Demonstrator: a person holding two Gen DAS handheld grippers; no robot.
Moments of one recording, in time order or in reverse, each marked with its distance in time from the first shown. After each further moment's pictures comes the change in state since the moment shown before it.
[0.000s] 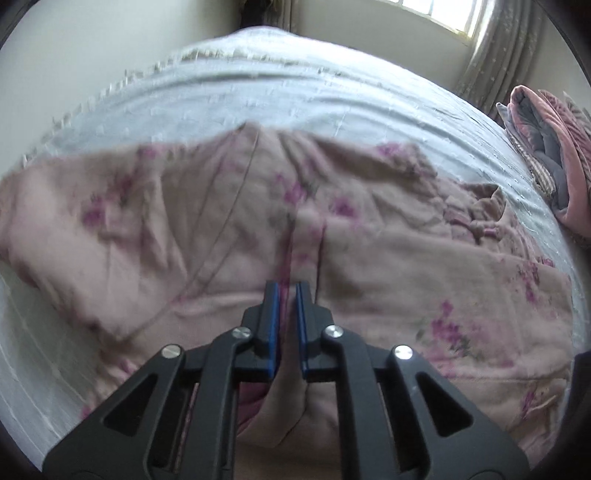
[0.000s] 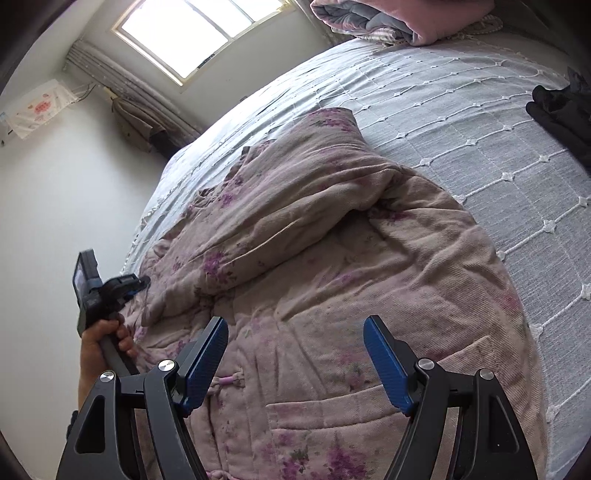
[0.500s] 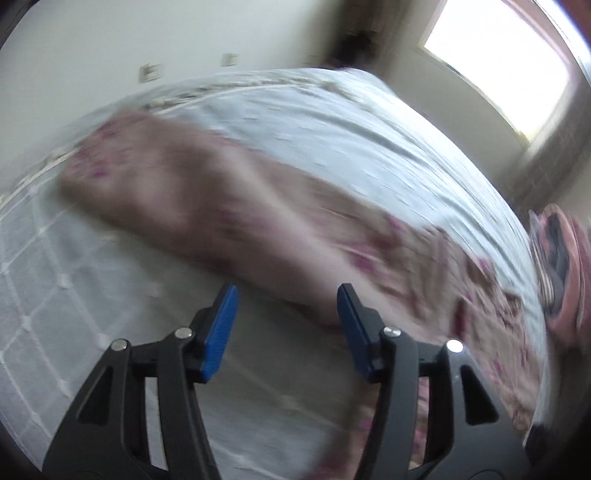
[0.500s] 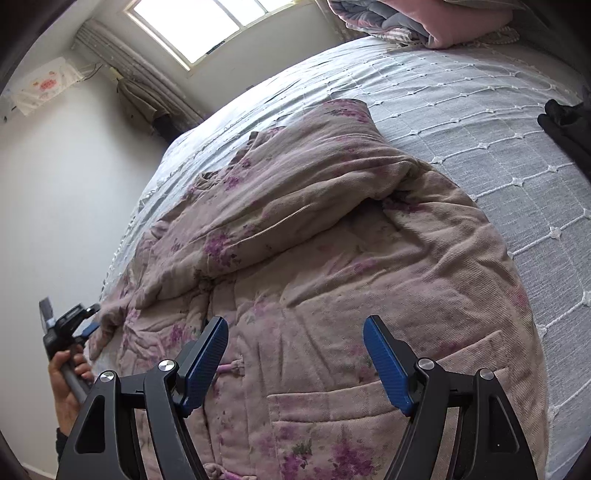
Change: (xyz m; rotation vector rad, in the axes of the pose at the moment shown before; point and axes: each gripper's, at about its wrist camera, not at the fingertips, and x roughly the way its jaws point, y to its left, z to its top) left arm -0.089 0.259 -0.004 -0.392 -0.106 0.035; right arm 0.007 0.017 -0.009 -0.072 0.031 -0.033
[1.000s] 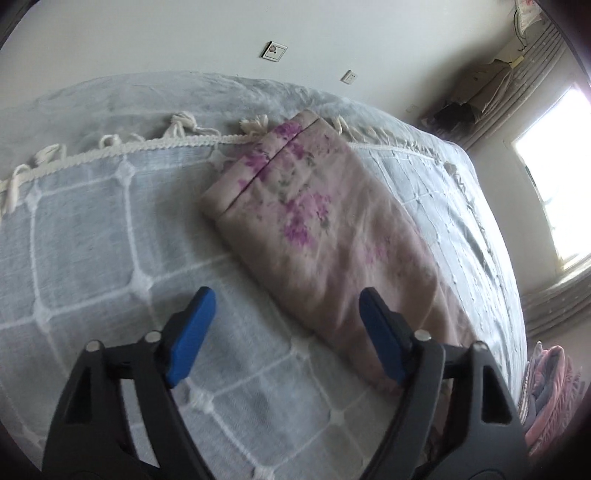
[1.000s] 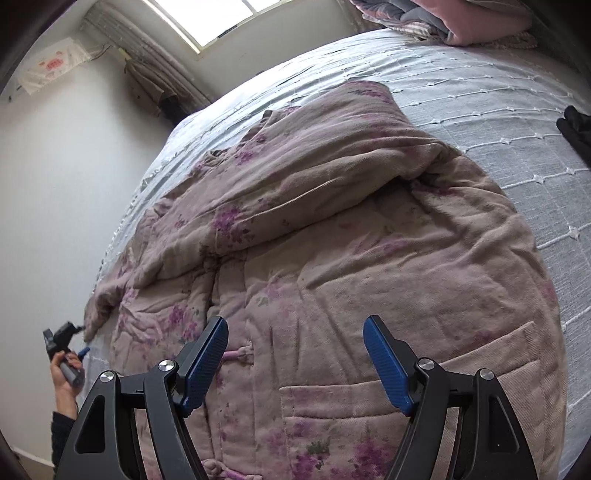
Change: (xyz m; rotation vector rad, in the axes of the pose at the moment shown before) left arm 0.051 0.146 0.058 -0.372 -0.037 0.073; right arm 0.021 0.019 -0.008 -0.055 0.052 -0.001
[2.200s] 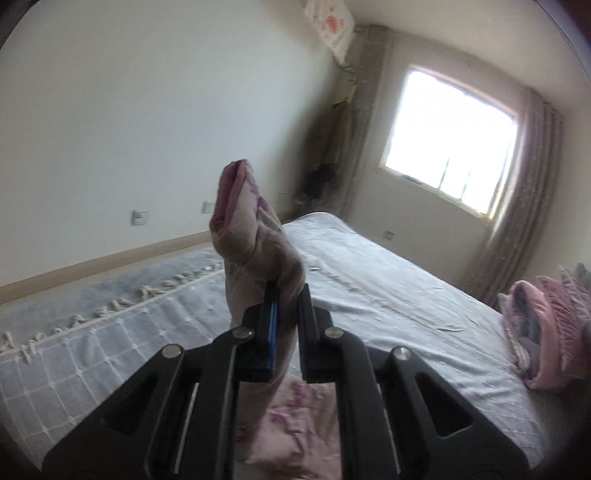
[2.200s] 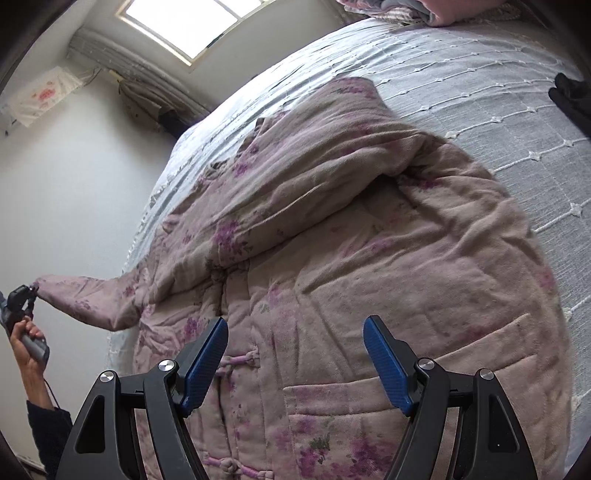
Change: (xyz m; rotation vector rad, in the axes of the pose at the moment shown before) left arm -0.259 -0.239 -0.089 0.470 -0.467 -0.321; right arm -0.013 -0.026 0.007 0.115 -0.005 0.084
